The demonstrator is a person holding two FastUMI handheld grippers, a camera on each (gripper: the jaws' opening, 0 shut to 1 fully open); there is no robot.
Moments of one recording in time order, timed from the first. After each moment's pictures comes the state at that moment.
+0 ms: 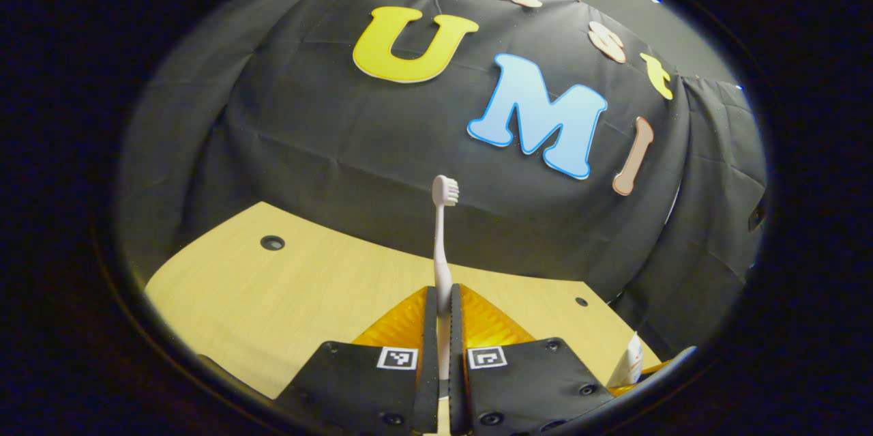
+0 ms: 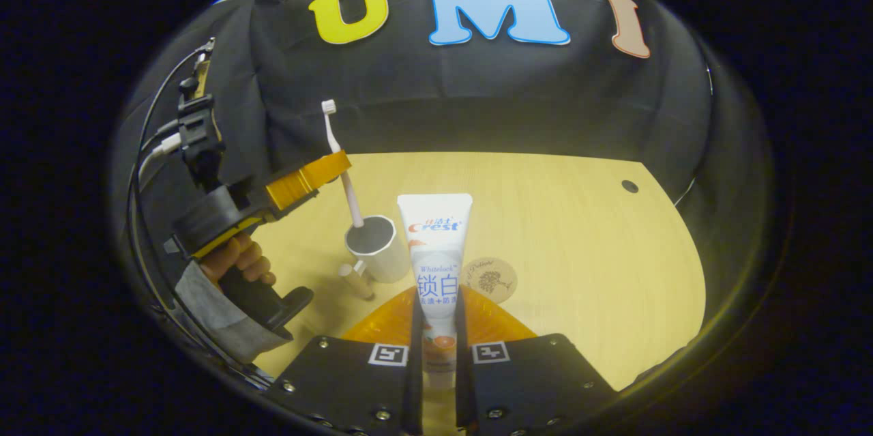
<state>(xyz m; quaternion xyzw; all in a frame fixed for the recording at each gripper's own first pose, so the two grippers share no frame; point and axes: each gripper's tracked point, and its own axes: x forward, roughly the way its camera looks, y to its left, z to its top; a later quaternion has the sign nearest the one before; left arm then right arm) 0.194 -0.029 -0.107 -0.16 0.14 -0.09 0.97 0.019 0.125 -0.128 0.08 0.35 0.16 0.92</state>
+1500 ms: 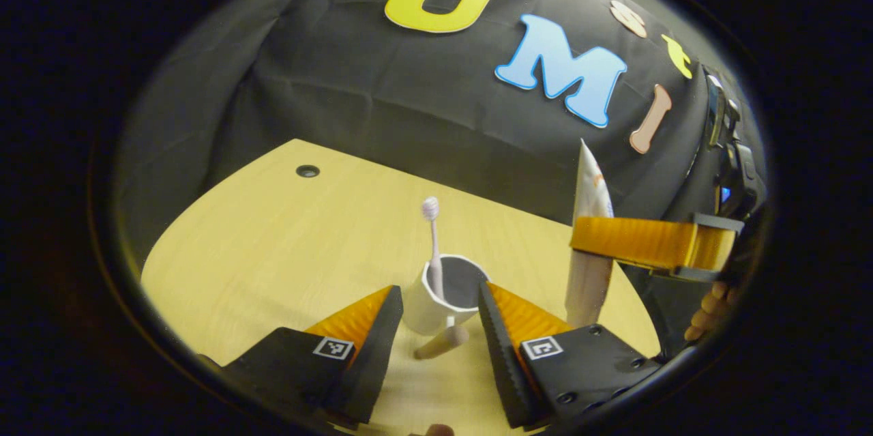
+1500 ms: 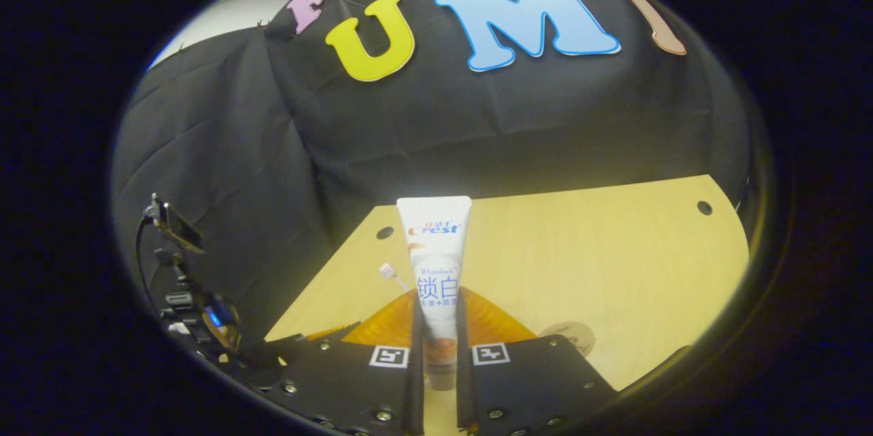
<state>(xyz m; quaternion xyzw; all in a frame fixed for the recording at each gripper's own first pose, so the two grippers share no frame) 0.086 0.002 -0.169 -0.17 0.25 -0.05 0.95 0.118 0.207 -0.081 0.17 0.26 0.27 0.91</state>
